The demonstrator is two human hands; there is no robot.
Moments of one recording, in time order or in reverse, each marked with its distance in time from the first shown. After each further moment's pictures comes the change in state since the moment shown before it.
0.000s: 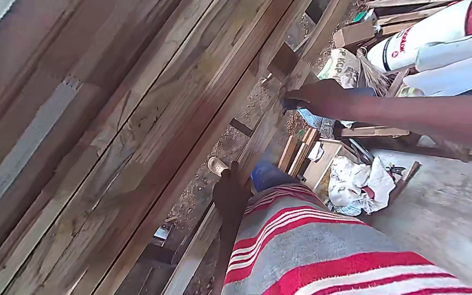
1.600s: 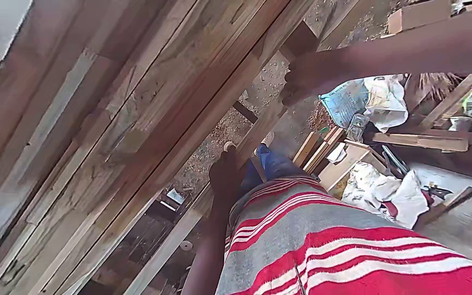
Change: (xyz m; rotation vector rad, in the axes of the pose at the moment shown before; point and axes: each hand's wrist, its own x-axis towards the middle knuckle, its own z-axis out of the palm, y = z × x) left_hand -0.001 0.002 0.012 0.100 0.103 -0.025; right_hand 0.068 0.026 -0.017 -0.448 0.129 -1.111
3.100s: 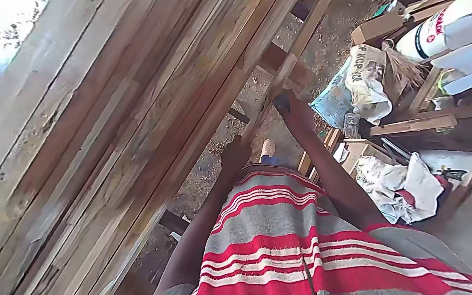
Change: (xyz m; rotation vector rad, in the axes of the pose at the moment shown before) left_hand 0.041 0.028 -0.039 -0.131 -0.426 -0.060; right_hand 0.059 -0.170 0.022 0.846 0.608 1.786
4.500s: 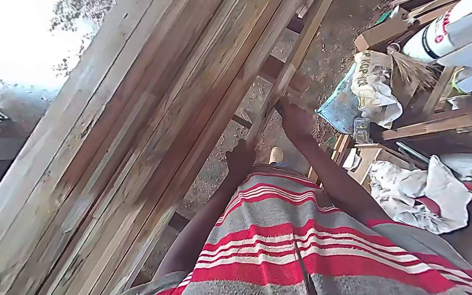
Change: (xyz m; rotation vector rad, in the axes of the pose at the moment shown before) left_hand -0.016 0.015 0.007 0.143 0.120 0.030; right_hand -0.012 0.001 0.009 -0.190 0.095 -0.068
